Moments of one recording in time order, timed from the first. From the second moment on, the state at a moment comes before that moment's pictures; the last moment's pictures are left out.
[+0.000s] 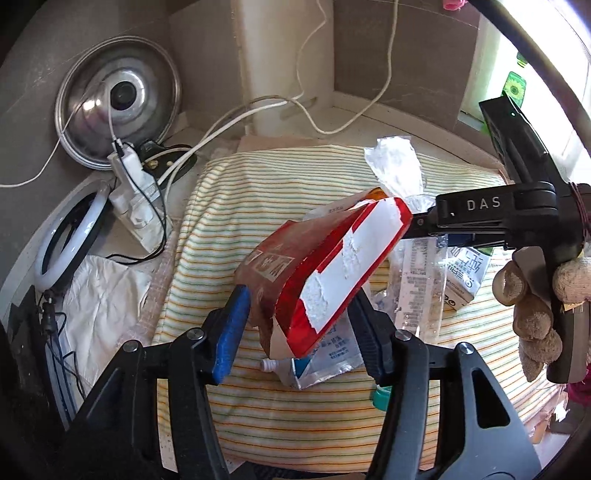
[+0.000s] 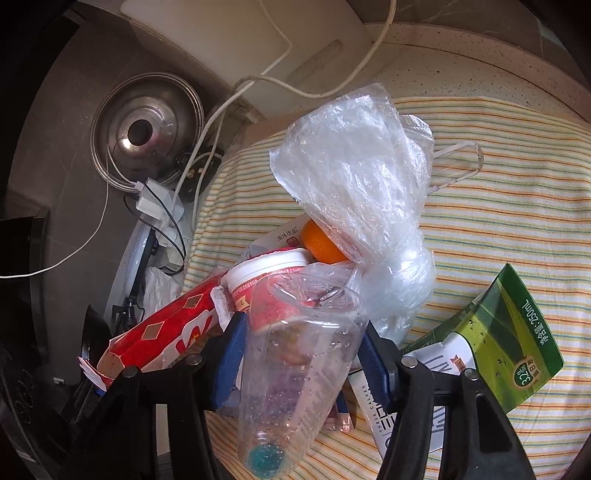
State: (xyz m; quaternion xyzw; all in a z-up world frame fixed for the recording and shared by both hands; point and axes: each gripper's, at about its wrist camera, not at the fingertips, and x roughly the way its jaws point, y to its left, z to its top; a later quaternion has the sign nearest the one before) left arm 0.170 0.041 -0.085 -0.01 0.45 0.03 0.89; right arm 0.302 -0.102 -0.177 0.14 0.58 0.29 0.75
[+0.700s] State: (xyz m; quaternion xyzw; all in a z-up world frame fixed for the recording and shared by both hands) left arm 0.144 0.072 -0.051 -0.08 0.40 0.04 0.91; right arm 0.267 -0.132 -0.128 0.15 0.52 0.32 0.78
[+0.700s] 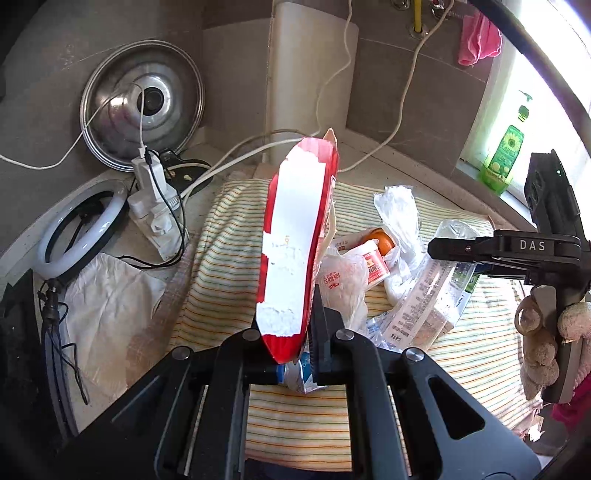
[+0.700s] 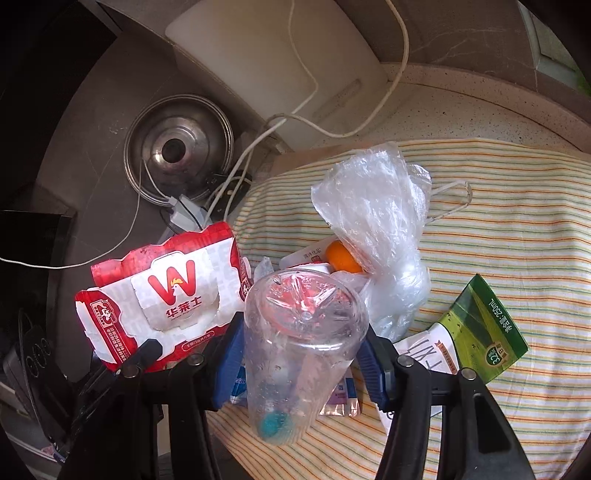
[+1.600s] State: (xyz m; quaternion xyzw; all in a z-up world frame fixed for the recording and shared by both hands) left arm -0.003 0.116 -0.037 -0.12 0.39 0.04 0.91; right arm 0.138 -0.149 -0.074 0.15 0.45 0.31 0.82
